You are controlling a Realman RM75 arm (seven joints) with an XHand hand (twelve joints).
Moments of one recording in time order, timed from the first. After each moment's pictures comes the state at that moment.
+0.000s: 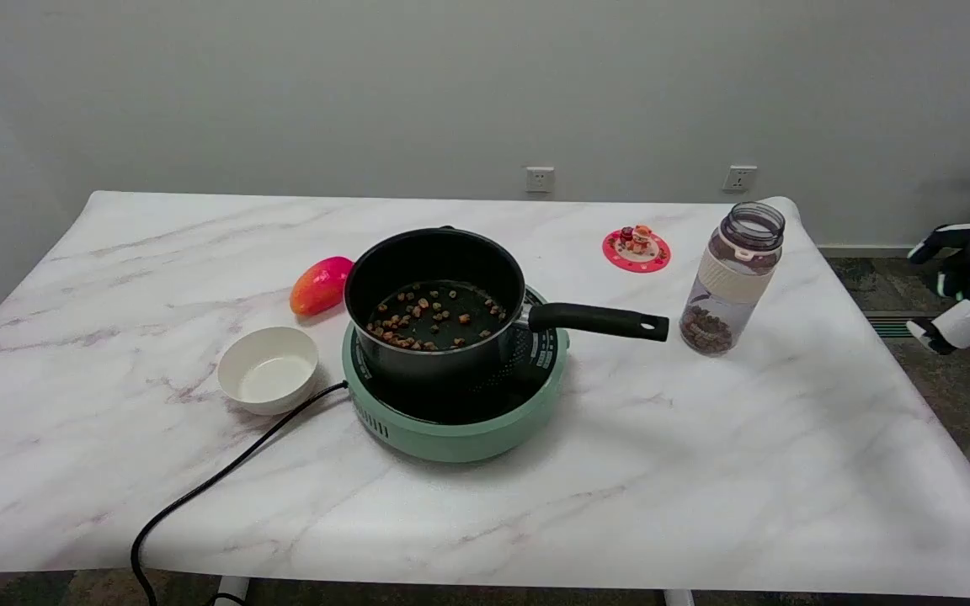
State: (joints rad) arm -0.25 -0.71 -1.24 0.72 0.47 0.78 0.78
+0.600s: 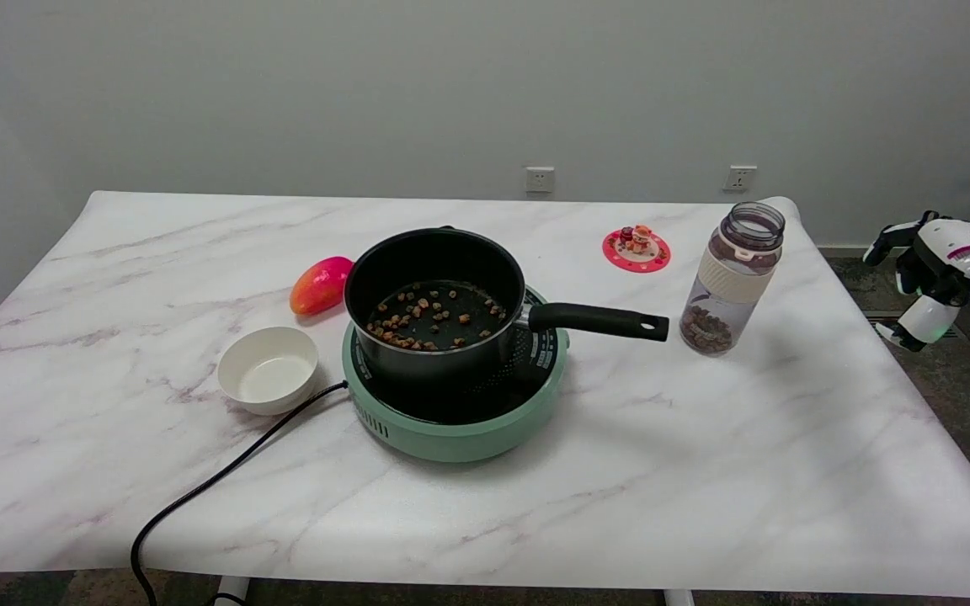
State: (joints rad) arm -0.25 -0.66 -1.28 0.83 0.32 0.66 0.80
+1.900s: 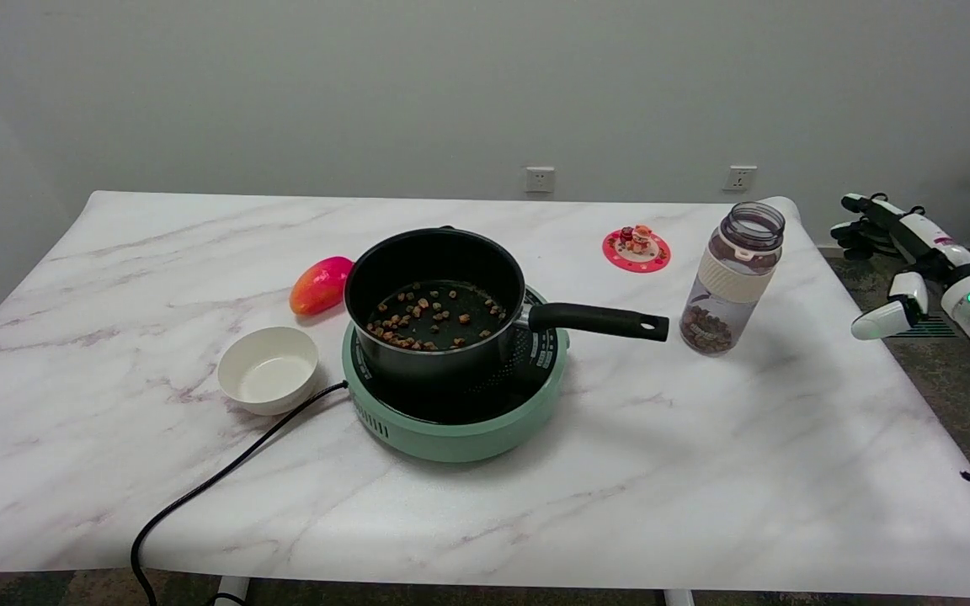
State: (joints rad) arm -0.20 -0.70 -1.29 0.92 0.32 0.50 1.36
